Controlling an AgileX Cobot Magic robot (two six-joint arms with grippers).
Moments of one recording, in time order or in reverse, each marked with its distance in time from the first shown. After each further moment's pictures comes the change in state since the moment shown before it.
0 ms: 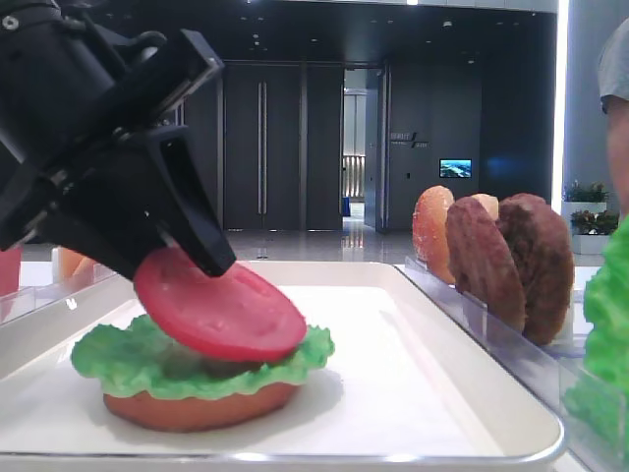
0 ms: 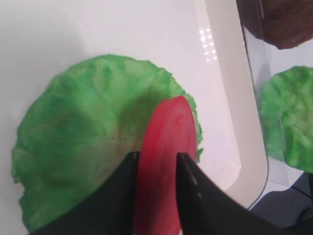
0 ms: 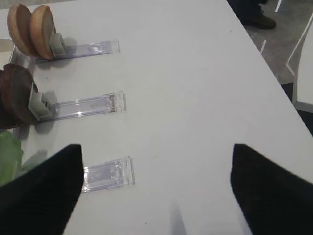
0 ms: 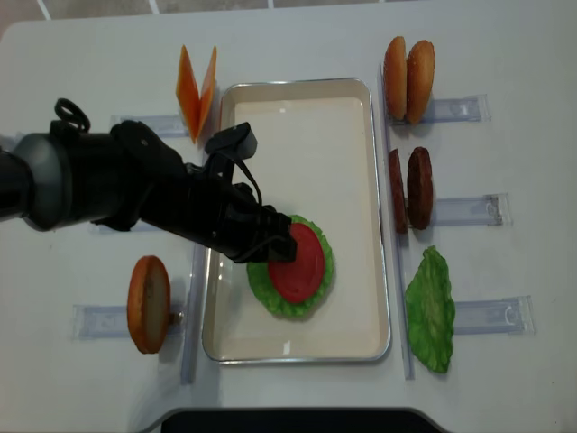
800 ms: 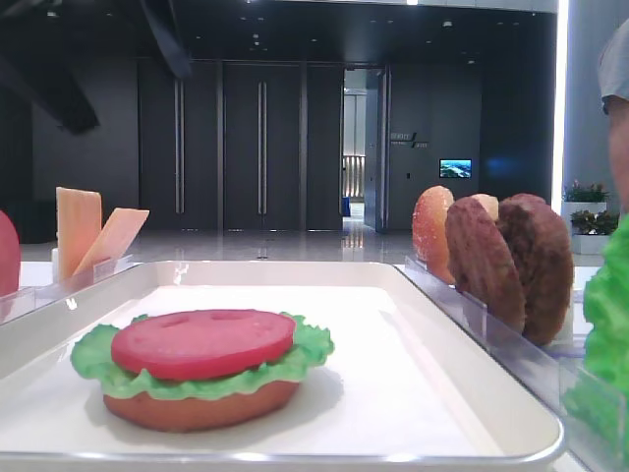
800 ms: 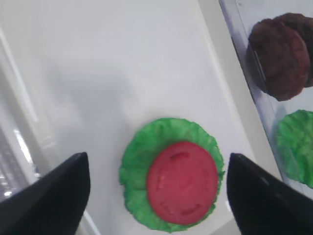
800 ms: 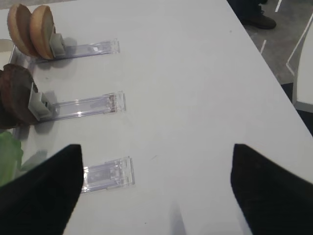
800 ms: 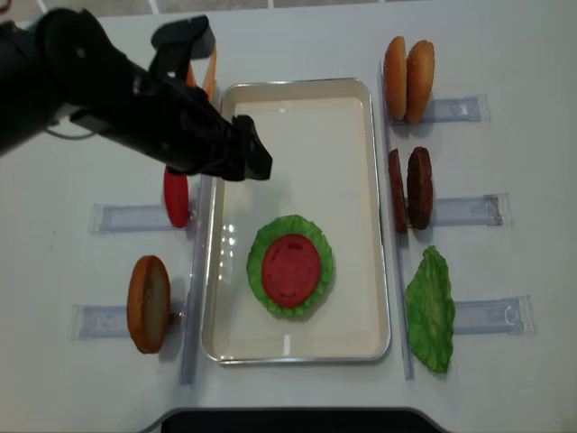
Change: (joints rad) left arm 0.086 -0.196 -0.246 0.645 0.161 -0.510; right arm 0.000 0.000 0.000 0.000 0.000 0.000
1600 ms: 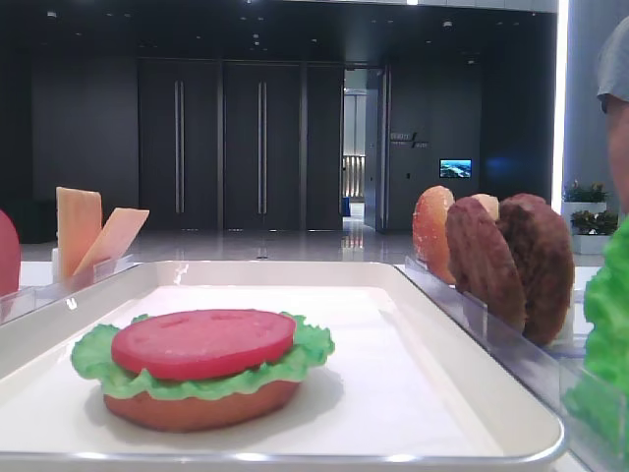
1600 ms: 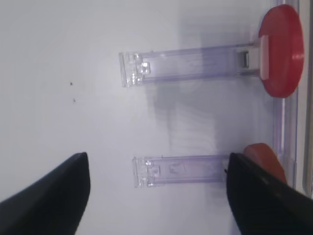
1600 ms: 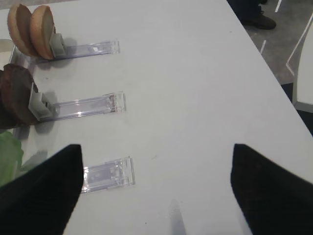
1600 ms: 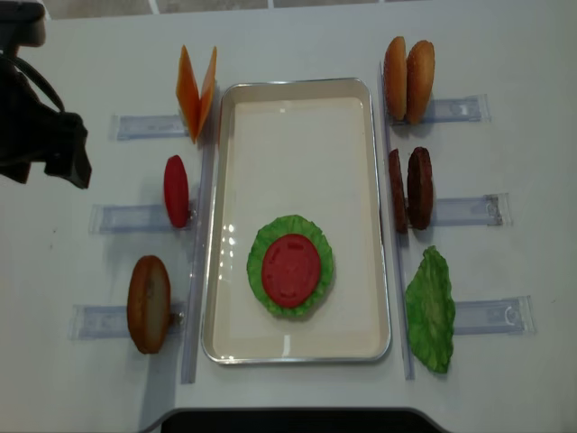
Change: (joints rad) left arm 0.389 -0.109 -0.091 0.547 0.468 -0.156; right arm 0.000 0.000 0.000 0.000 0.000 0.000
